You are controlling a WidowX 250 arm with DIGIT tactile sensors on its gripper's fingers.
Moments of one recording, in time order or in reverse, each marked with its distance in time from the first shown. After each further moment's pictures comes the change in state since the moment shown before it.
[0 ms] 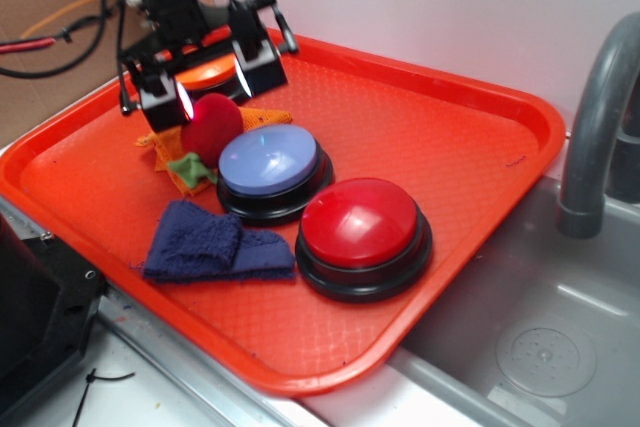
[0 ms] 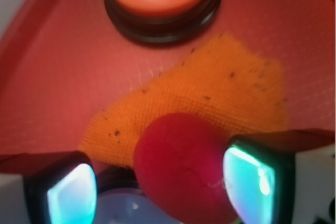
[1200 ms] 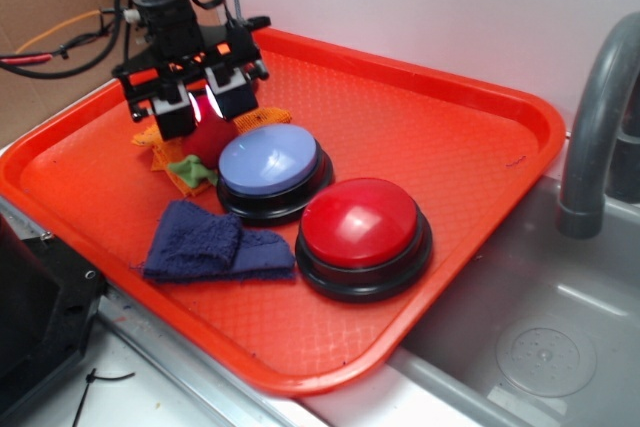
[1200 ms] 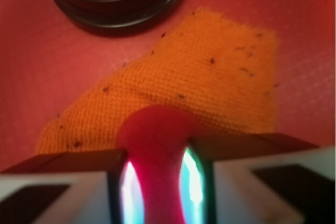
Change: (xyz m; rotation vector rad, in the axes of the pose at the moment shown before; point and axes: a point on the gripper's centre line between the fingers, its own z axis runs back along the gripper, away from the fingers) arm 0.002 0.015 0.001 0.070 0.016 0.063
